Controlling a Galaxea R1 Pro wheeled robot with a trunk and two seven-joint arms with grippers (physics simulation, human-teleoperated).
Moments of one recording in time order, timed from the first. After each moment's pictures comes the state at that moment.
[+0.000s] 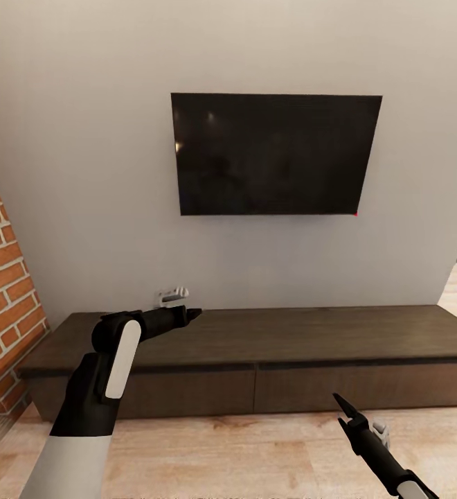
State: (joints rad) left arm -0.61 -0.11 -0.01 -1.50 0.31 1.04 -0.01; right arm -0.46 -0.15 -0.75 -0.30 -0.48 0.29 0.90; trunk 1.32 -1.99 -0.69
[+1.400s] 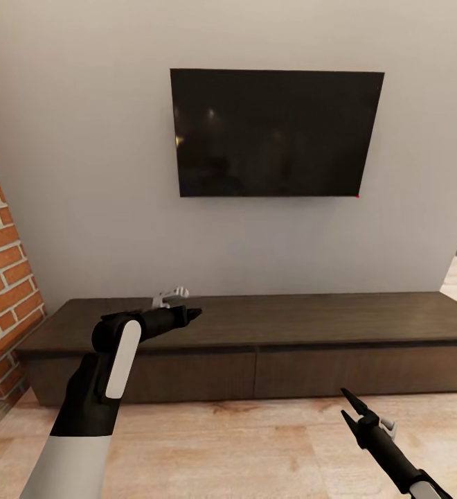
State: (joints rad) left arm -0.61 -0.11 -0.01 -1.50 0.31 1.04 -0.01; right arm -0.46 -0.19 -0.76 -0.30 -0.48 0.40 1.06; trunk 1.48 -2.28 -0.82
